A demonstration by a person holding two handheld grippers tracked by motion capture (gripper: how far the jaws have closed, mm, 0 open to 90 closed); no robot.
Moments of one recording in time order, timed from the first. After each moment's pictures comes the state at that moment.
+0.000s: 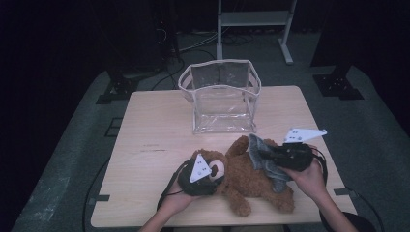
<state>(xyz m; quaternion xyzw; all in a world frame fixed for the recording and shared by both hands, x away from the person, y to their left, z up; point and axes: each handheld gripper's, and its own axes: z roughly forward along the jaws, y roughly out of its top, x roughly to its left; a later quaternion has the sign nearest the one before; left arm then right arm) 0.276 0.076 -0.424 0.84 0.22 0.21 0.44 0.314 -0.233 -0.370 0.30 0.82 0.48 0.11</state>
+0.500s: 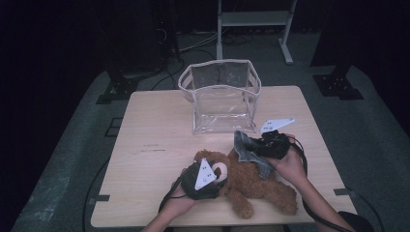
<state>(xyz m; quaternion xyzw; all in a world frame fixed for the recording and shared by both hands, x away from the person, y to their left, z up) 0.267 0.069 -0.426 0.85 0.19 0.24 0.43 0.362 -0.201 -0.387 0.31 0.84 0.42 0.11</state>
